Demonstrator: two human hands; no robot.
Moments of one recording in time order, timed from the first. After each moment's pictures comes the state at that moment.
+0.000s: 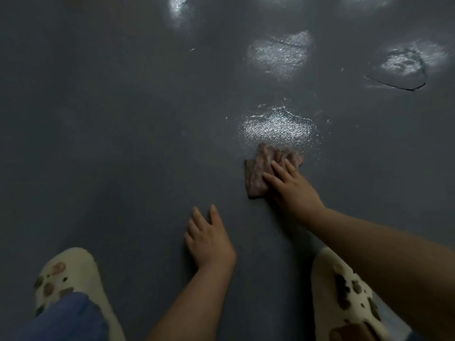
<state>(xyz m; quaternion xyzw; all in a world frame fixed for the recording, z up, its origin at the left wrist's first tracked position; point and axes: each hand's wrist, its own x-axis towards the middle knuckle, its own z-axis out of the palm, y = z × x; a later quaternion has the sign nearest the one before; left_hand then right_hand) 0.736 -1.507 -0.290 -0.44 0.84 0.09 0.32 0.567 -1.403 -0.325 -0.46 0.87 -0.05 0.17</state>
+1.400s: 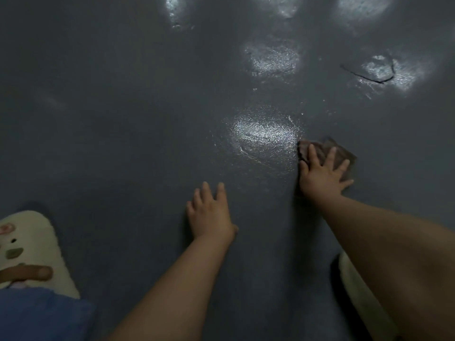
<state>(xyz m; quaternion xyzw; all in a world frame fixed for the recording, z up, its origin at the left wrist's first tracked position) 0.720 -1.448 -0.281 -0.35 0.88 0.16 0.28 0.539 -1.312 -0.325 -0.04 0.97 -0.06 0.24</state>
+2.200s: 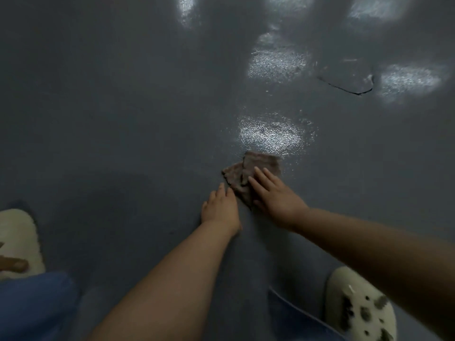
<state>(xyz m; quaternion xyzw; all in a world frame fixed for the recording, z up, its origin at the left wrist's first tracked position) 0.650 -1.398 -0.268 -0.31 0.87 0.21 0.32 0.541 -1.289 -0.299 -0.52 0.81 0.04 0.27</state>
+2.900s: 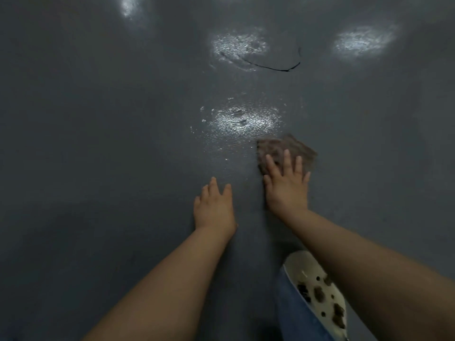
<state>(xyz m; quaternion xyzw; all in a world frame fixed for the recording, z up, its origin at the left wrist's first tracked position) 0.577 -1.310 -0.284 -0.21 0.92 0.13 0.31 0.485 -1.183 -0.330 -0.17 0.96 -0.04 0.23</state>
